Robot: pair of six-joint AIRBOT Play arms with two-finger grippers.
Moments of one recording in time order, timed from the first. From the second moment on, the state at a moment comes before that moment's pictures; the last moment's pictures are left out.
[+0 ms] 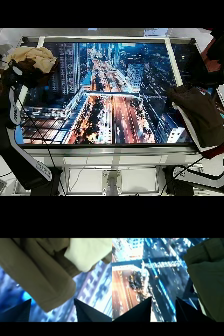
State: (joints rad) left arm 0.34 -2.03 1.87 1.29 -0.80 -1.87; right arm -0.42 -1.33 1.49 -1.10 1.31 1.31
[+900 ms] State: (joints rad) left arm 0.32 -1.98 2.05 1.03 -0.95 -1.64; right arm -0.42 -1.33 1.49 -1.02 1.24 1.31
